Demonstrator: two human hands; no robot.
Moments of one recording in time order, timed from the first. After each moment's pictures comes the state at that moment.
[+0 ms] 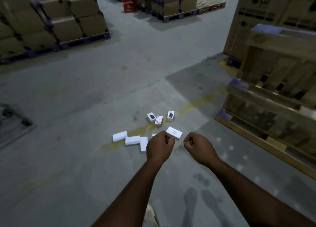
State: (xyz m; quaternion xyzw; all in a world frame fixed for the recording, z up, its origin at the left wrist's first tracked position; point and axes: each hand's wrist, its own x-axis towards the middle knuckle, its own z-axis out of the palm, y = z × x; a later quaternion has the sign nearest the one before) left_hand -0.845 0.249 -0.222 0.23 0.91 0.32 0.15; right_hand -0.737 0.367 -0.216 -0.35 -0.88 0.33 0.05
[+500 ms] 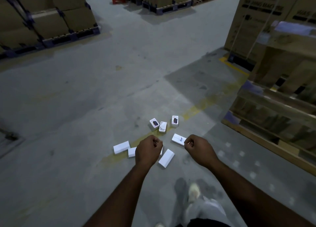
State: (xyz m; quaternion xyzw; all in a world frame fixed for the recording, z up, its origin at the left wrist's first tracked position) left_hand -1.064 0.255 -0.246 0.21 0.91 0.30 0.19; right_hand -0.925 0.399 -0.243 -0.40 -0.84 0.36 0.03
